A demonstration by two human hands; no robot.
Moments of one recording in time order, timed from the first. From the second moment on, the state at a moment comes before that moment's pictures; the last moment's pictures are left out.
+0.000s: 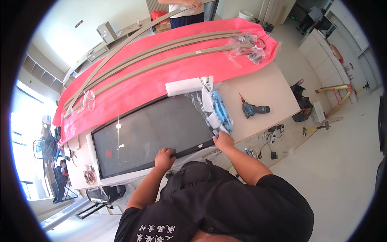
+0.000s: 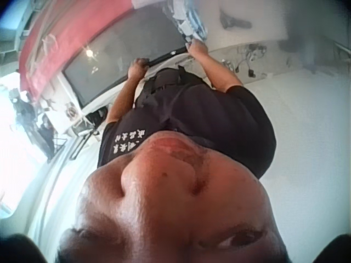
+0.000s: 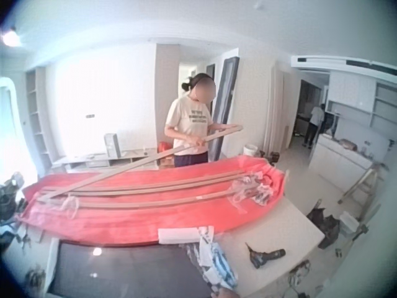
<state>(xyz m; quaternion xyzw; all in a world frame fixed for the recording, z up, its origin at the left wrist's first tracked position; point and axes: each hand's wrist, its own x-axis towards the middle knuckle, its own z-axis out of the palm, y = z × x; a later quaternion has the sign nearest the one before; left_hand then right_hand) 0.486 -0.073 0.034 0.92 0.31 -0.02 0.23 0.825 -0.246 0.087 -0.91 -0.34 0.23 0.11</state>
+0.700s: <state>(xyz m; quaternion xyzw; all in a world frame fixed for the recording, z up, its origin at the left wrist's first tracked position) 0.499 -0.065 0.021 0.99 0.06 0.05 0.13 0.832 -0.242 0.101 -0.91 -0.31 0.26 0.10</state>
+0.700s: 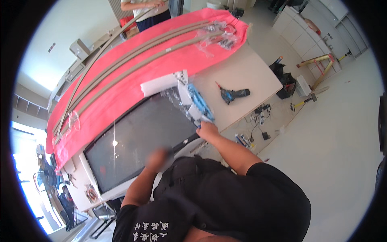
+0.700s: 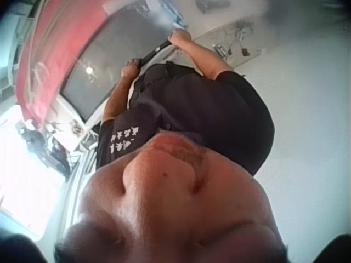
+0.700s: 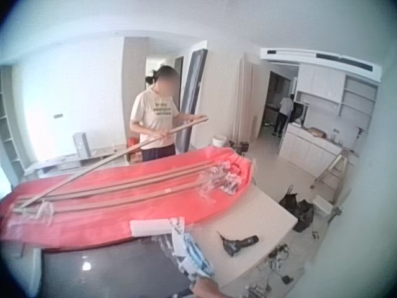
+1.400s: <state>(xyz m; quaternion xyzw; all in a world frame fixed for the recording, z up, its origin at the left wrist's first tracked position) 0.506 -0.061 0.030 0.98 0.05 0.10 0.16 0.842 -0.256 0.086 -0.91 -0.27 0.28 0.14</state>
